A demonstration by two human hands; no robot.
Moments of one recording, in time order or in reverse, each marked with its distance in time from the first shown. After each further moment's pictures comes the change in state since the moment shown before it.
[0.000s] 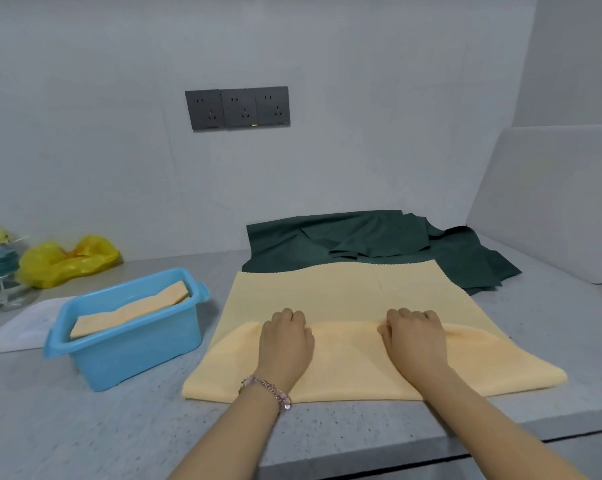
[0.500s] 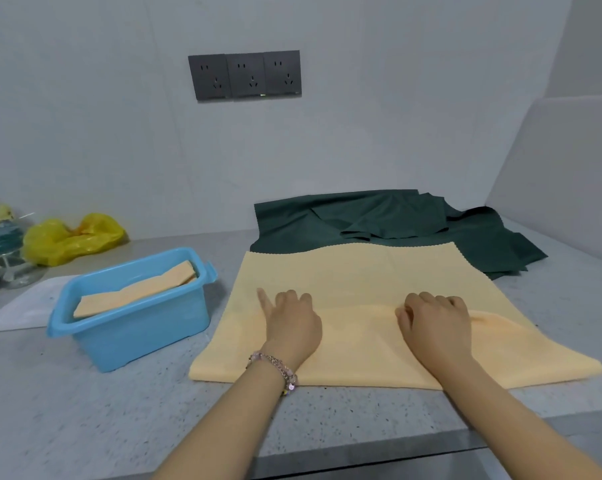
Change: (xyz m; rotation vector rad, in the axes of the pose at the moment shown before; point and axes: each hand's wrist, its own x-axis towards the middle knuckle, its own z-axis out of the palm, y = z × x) left_hand 0.010 -0.005 -0.001 0.025 -0.185 -0.107; right_hand -0.003 -0.004 0.009 0.105 0.188 0.033
